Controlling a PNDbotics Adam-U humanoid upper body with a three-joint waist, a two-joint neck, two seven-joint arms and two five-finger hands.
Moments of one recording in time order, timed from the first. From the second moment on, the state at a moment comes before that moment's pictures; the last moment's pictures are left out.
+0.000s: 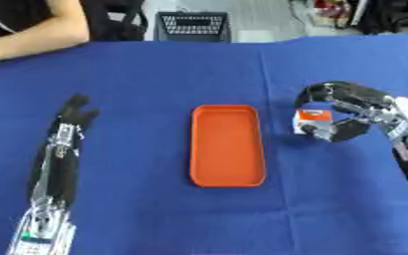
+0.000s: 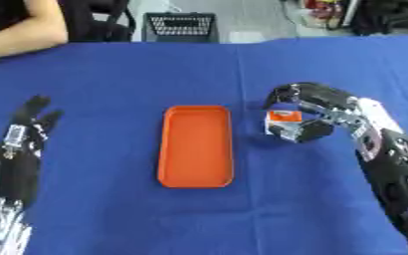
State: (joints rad) left arm -0.07 0.15 -0.06 -1.77 -0.02 -0.11 0.13; right arm -0.73 -0.49 0.09 -0.98 0.87 -0.82 0.29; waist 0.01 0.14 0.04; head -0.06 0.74
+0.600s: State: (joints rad) left arm -0.07 0.15 -0.06 -1.77 -0.02 -0.12 0.12; right arm -0.75 -0.49 0.08 -0.94 0.91 -0.84 0.27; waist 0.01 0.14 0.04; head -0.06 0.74
